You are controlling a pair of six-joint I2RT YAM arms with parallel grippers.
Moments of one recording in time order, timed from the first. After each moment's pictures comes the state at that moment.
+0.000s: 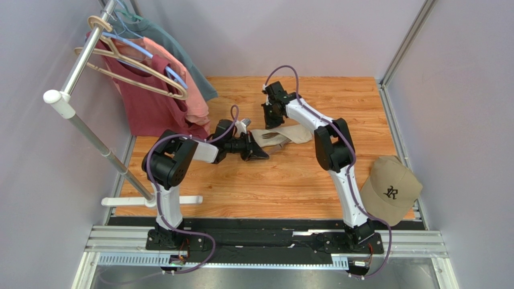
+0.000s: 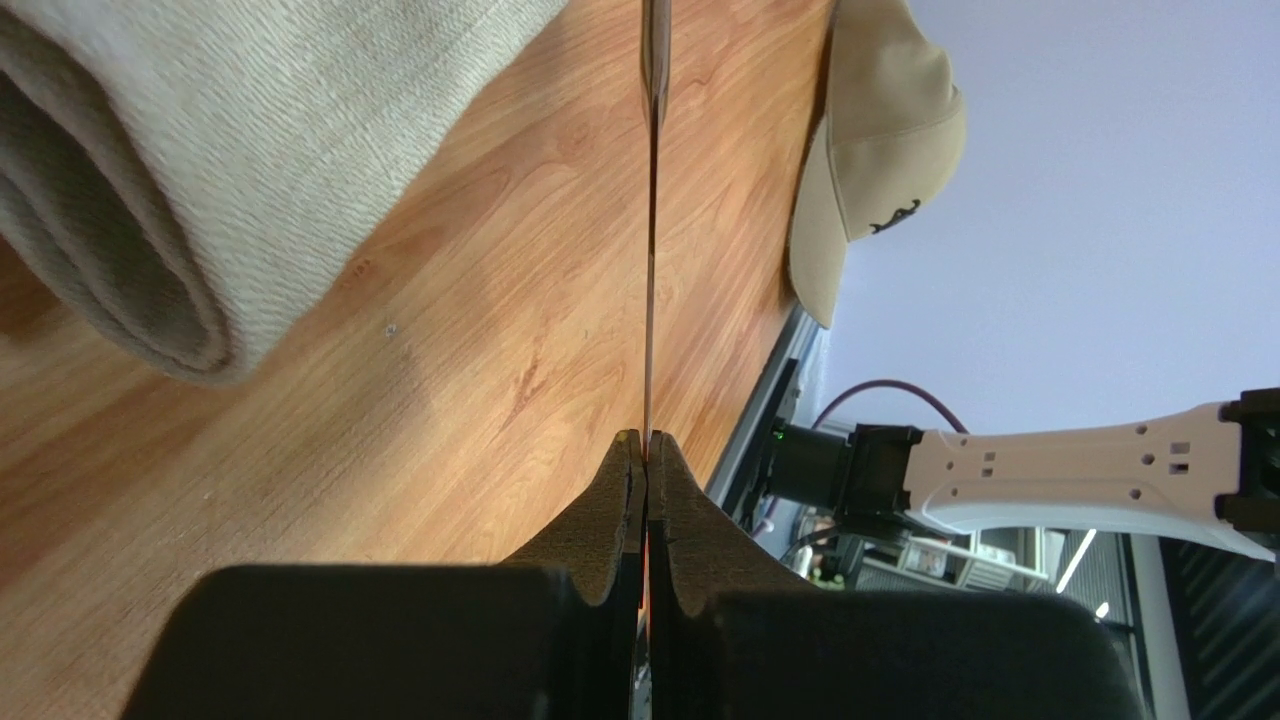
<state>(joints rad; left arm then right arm) -0.47 1.94 0.88 0.51 0.81 -0.97 0.49 2.39 2.03 -0.68 -0.12 0.29</state>
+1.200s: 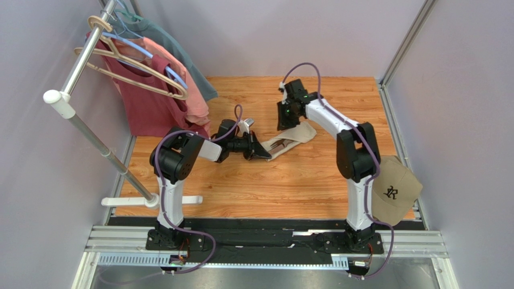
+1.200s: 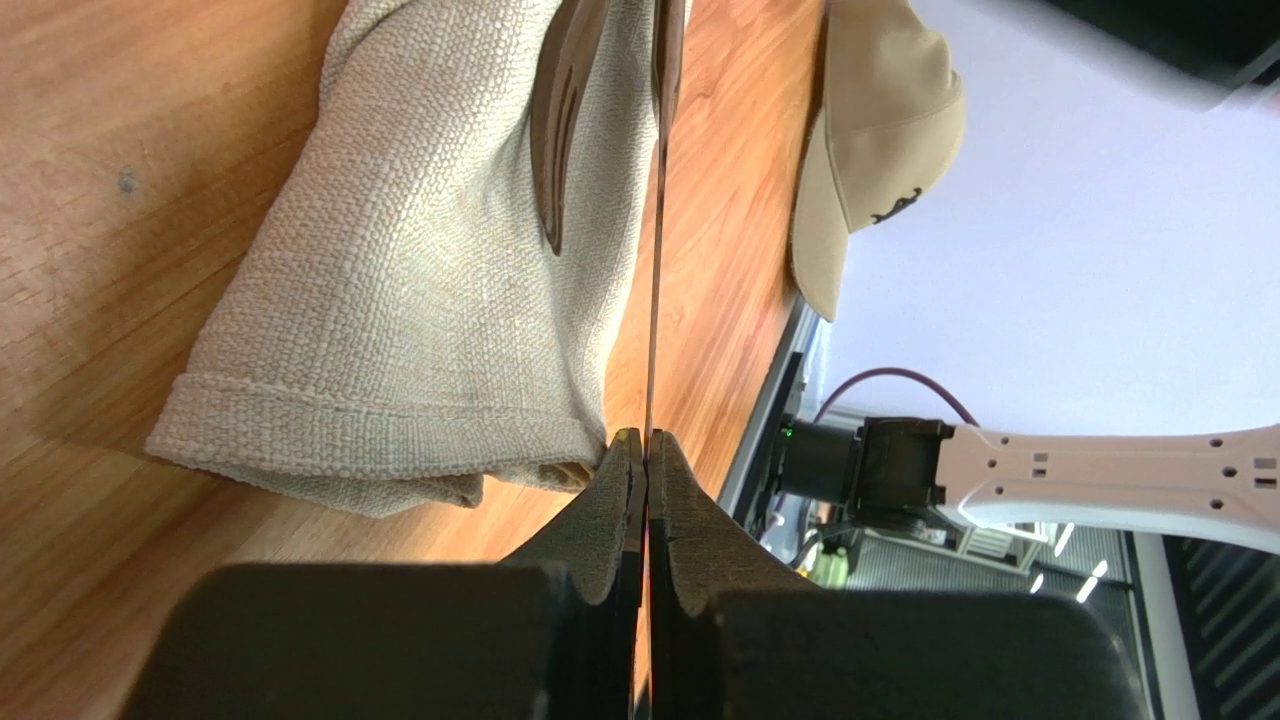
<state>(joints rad) -0.48 2.05 0.93 0.59 0.86 -0.96 0.44 2.13 1.74 -0.65 -0.21 0.29</state>
